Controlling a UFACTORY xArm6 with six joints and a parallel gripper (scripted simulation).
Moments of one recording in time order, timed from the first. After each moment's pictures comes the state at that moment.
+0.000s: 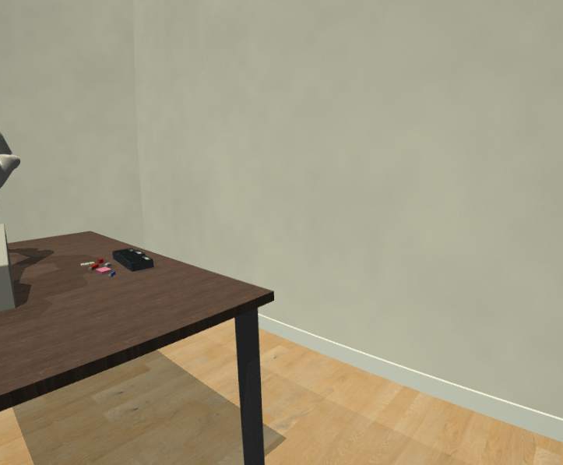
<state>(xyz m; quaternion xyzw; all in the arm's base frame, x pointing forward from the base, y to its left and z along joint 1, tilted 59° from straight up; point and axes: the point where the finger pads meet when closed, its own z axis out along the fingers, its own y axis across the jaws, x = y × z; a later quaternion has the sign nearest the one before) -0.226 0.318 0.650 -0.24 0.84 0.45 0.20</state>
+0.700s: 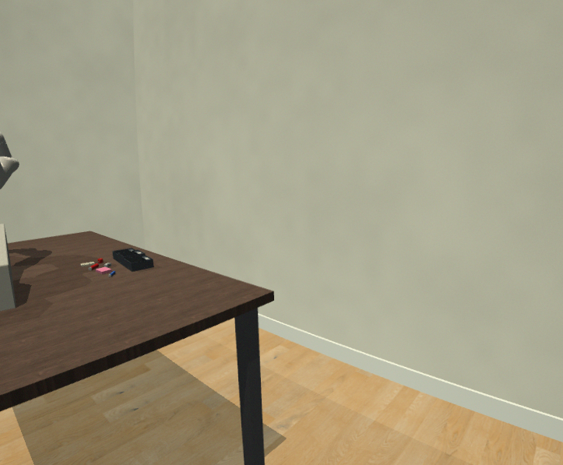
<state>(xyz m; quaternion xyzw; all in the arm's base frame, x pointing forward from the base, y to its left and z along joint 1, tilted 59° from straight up) -0.293 0.278 0.612 -0.35 0.82 0.42 0.15</state>
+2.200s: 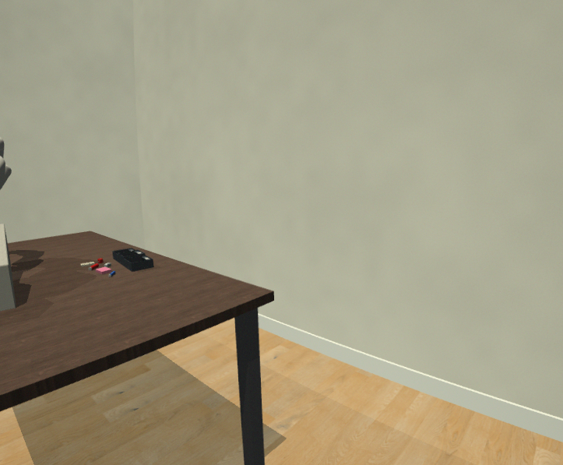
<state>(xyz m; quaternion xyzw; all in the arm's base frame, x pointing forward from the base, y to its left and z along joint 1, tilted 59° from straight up) -0.416 0.109 0.504 -0.56 0.76 0.32 0.08</state>
